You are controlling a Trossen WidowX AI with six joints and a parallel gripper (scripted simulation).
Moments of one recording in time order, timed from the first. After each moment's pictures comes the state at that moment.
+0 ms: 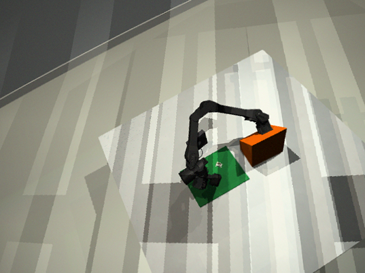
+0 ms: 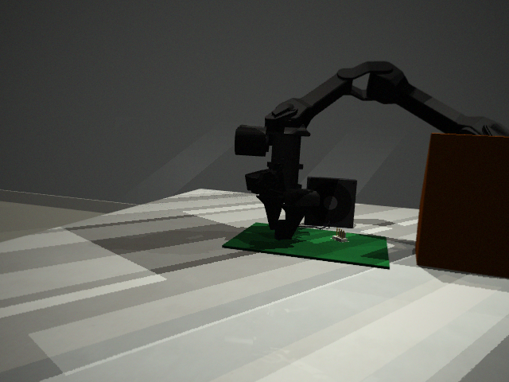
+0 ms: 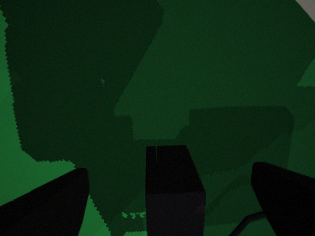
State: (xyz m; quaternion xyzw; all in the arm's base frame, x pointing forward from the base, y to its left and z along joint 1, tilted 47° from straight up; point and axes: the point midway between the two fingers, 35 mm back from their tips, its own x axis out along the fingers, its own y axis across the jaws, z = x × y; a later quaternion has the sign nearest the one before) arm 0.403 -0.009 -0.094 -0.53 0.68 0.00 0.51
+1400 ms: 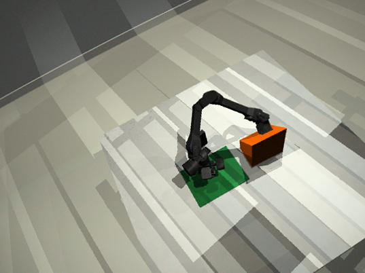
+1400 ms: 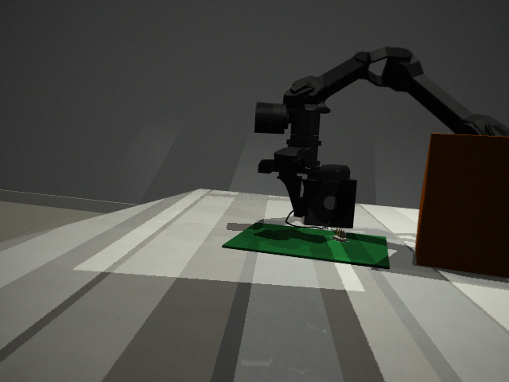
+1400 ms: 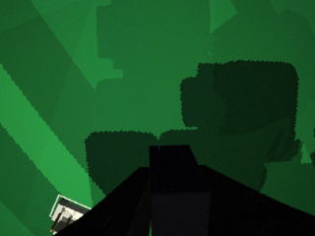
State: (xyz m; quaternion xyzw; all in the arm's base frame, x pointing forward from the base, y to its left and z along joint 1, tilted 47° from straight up) arm 0.367 0.011 -0.049 -0.64 0.66 0.17 0.35
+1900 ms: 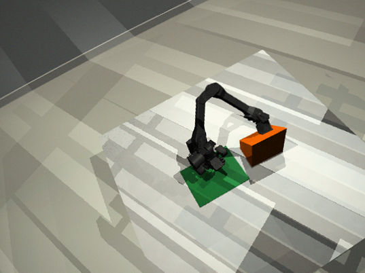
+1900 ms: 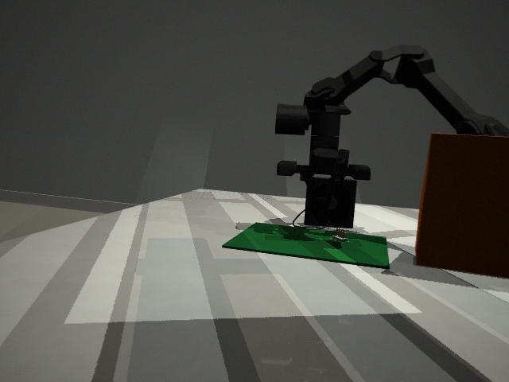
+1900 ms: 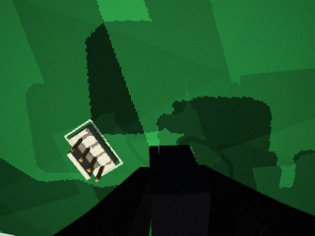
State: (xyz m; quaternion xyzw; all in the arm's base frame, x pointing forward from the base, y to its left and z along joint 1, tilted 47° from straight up) arm 0.330 -0.007 -0.034 -0.71 0.59 0.34 0.18
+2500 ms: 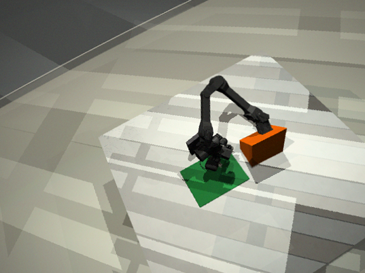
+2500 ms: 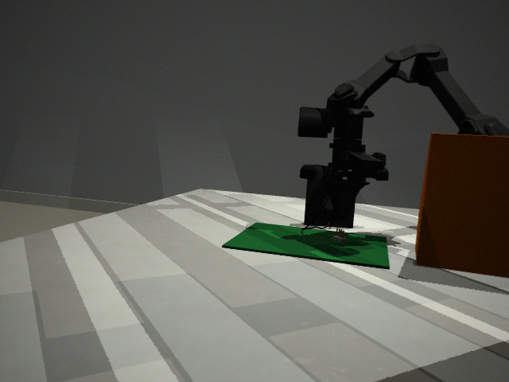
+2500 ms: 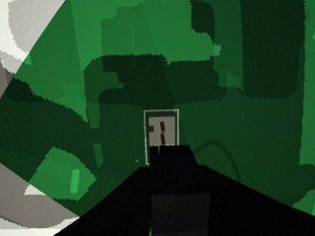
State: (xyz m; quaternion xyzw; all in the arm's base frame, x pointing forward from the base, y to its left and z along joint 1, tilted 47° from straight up) arm 0.287 -0.027 -0.024 -0.73 0.48 0.48 -0.02
